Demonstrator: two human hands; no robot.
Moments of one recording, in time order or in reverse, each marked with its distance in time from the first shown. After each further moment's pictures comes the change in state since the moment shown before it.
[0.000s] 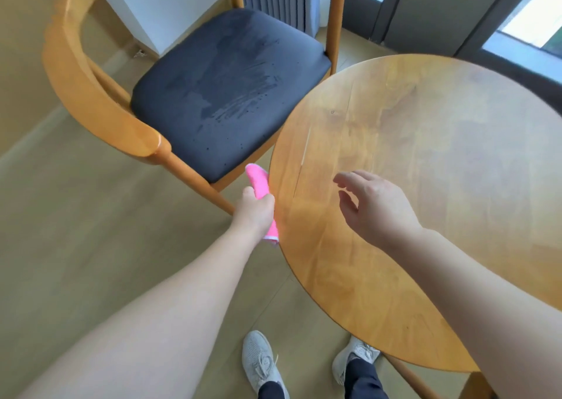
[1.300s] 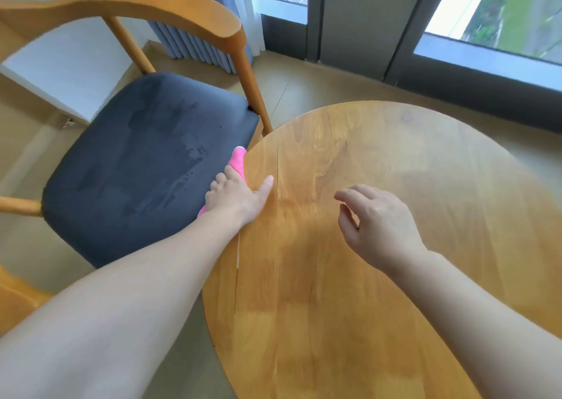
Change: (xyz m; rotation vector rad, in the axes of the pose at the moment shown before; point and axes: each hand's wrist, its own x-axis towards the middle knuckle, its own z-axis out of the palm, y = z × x) left_hand 0.145 0.168 0.096 0.876 0.079 0.382; right_hand 0.073 0.131 -0.048 -0.061 0.165 0.182
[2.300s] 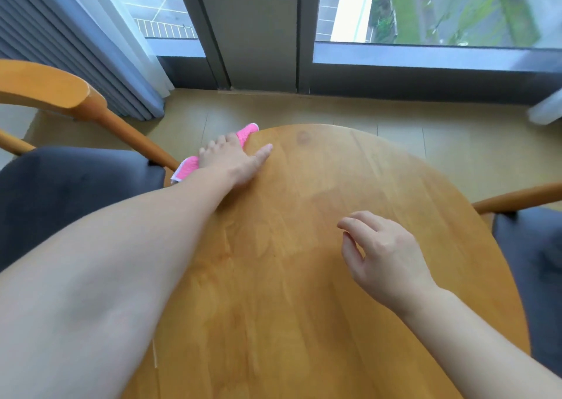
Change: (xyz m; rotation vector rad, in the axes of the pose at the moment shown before) left_hand 0.091 0.201 -0.004 0.245 0.028 0.430; right_hand -0.050 0.090 -0.029 -0.067 0.261 0.224
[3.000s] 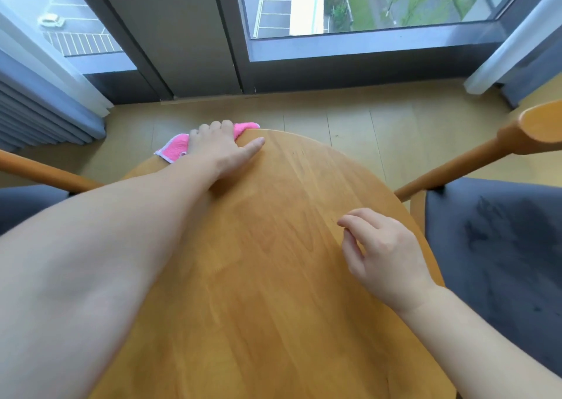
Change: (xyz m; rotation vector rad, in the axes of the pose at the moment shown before) left_hand 0.020 0.131 0.007 0.146 0.066 0.321; right_hand -0.044 0.091 -0.050 -0.041 0.041 0.150
